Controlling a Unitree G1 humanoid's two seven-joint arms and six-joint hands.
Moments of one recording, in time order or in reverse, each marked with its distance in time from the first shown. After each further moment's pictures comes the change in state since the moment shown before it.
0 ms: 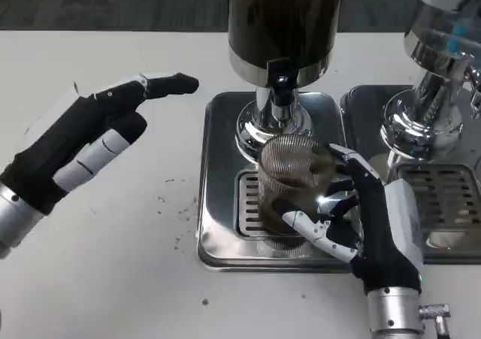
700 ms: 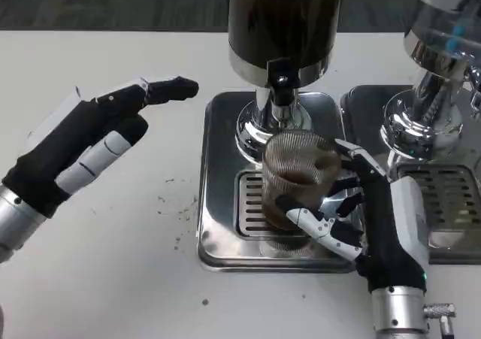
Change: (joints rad) left arm -0.003 -0.007 -0.001 0.025 0.007 -0.003 0.000; right arm 0.005 -0.006 -0.010 -0.015 -0.021 -0.013 -0.018
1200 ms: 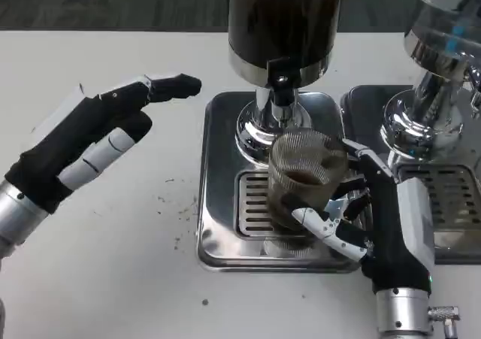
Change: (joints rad) left arm -0.022 0.000 0.000 0.020 0.017 -0.010 0.000; right arm 0.008 0.000 -0.013 -0.002 -0.015 -0.002 -0.021
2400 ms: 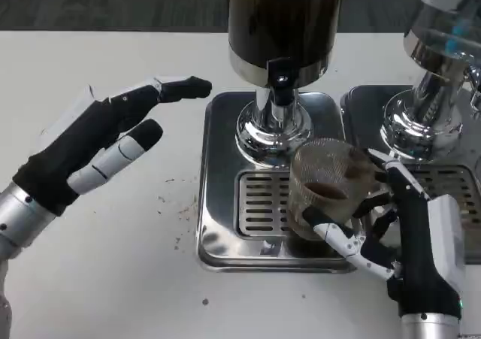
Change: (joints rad) left arm 0.003 -0.015 -0.010 -0.006 0.011 -0.043 0.000; right arm 0.169 -0.032 -0.020 -0.213 -0.005 0.021 0.025
